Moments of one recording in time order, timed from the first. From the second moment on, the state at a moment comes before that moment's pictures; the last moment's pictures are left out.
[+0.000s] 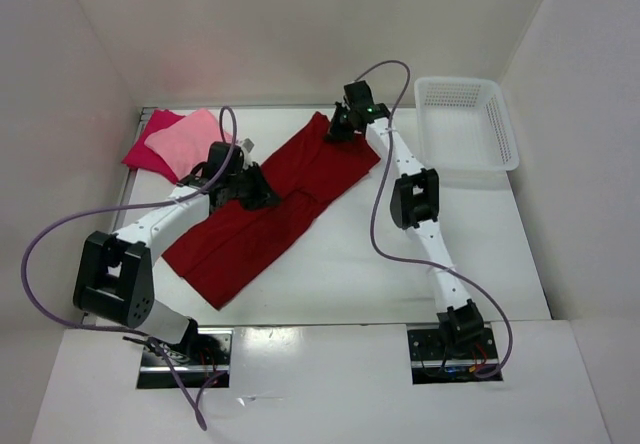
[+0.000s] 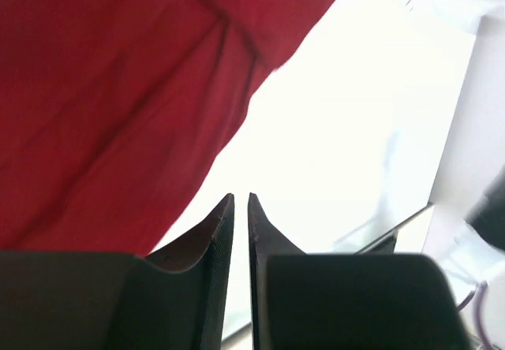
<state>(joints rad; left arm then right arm) -0.28 1.50 1.01 -0.31 0.38 -0.71 0.33 2.80 2.73 -0.73 -0.25 0.62</state>
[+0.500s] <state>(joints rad) -0.23 1.45 0.99 -0.34 0.35 -0.71 0.45 1.74 1.66 -0.55 -0.26 0.62</state>
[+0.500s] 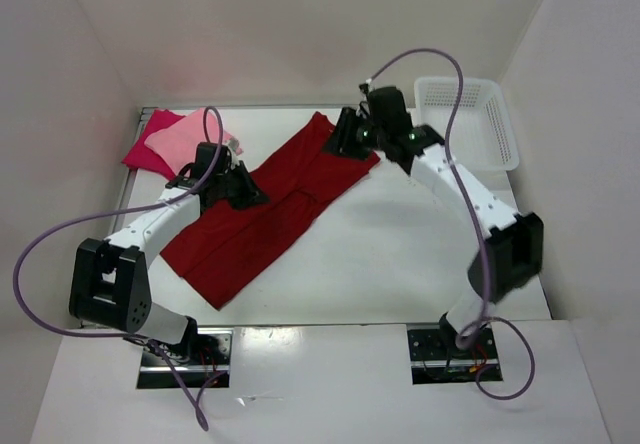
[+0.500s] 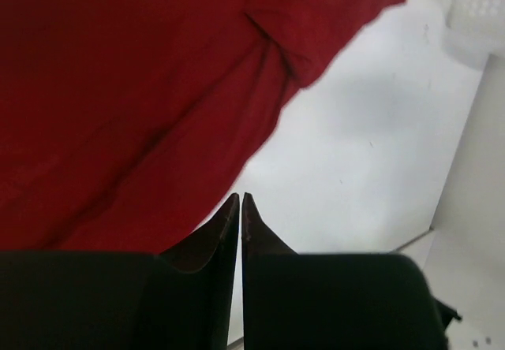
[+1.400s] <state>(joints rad) -0.17 1.56 1.02 -0.33 0.34 -0.66 0.76 1.93 1.13 -0.08 -0.19 0.98</state>
